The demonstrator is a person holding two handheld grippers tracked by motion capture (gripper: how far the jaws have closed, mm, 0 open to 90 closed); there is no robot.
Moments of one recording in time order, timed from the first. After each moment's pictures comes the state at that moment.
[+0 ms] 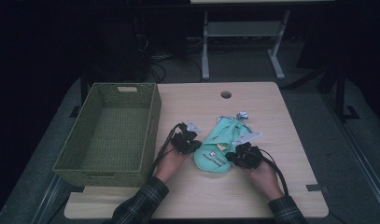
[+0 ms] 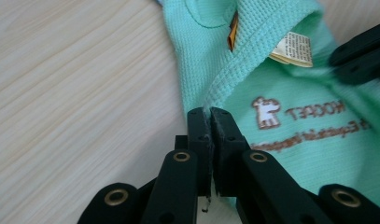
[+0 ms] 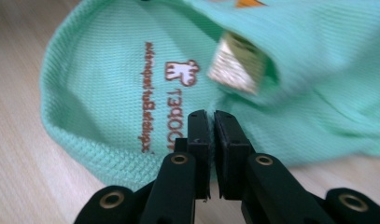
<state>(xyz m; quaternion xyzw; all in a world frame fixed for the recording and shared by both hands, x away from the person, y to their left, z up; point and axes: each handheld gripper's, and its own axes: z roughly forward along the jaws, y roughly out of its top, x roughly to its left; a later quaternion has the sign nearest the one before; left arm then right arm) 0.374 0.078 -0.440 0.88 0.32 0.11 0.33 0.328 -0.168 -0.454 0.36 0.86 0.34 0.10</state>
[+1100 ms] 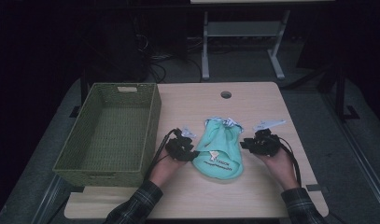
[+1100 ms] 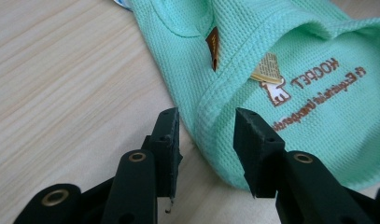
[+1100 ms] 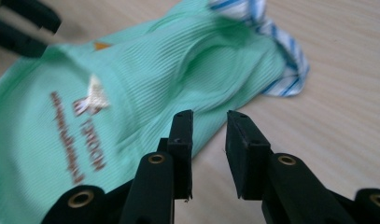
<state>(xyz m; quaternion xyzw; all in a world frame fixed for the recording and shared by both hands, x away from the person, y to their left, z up) 0.356 0.088 -0.444 0.89 0.32 0.09 0.32 0.363 -0.223 -0.437 0.41 0.83 0.37 0.11</state>
